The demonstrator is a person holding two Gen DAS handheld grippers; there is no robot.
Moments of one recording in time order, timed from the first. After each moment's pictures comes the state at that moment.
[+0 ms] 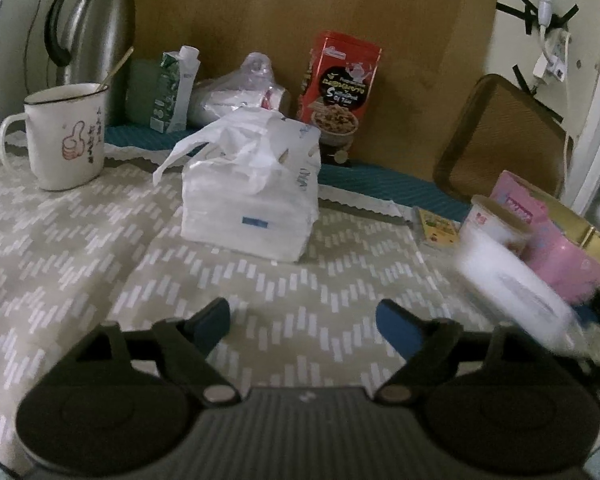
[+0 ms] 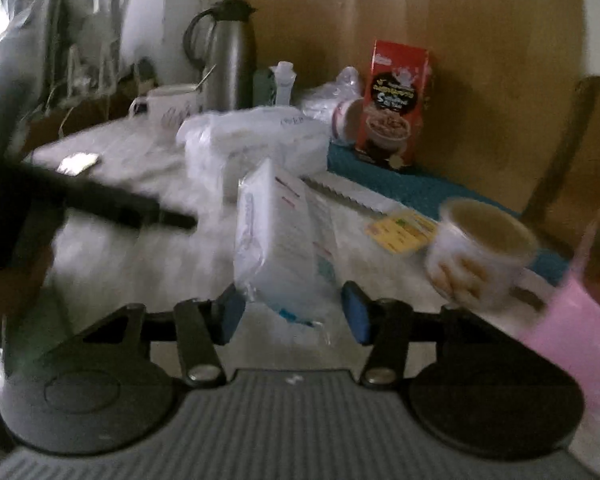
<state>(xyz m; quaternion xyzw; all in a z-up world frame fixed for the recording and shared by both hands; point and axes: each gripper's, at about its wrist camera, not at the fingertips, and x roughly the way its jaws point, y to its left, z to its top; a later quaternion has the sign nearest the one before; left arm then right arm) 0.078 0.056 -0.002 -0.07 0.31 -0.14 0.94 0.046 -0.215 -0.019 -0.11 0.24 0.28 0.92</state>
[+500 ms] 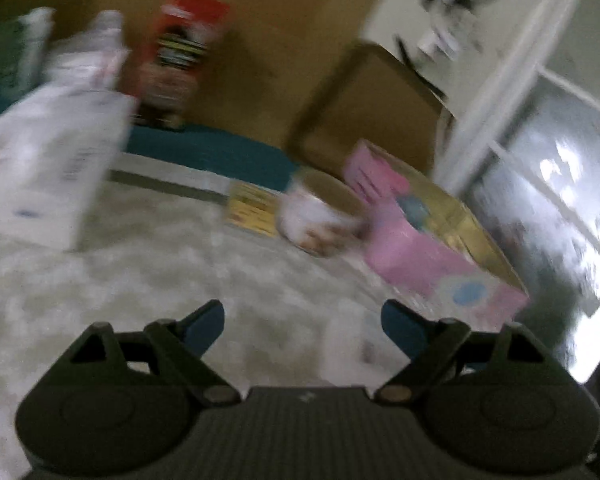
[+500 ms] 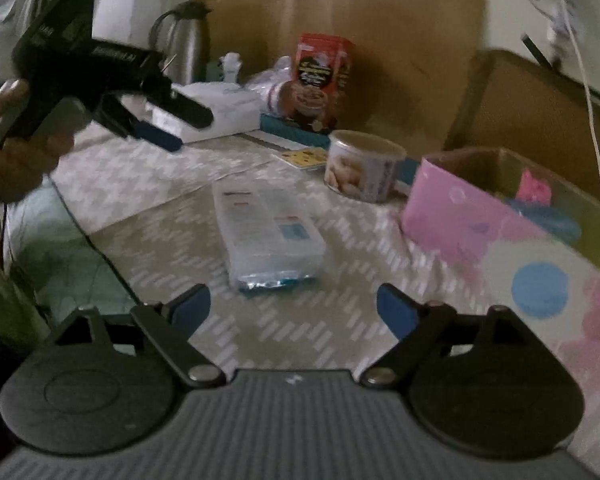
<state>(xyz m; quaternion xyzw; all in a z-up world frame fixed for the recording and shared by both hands) 0.084 -0.005 0.026 -0.14 0.35 -0.32 0.87 -0.029 -0.297 -0.042 -0.09 0.24 0.21 0.94</state>
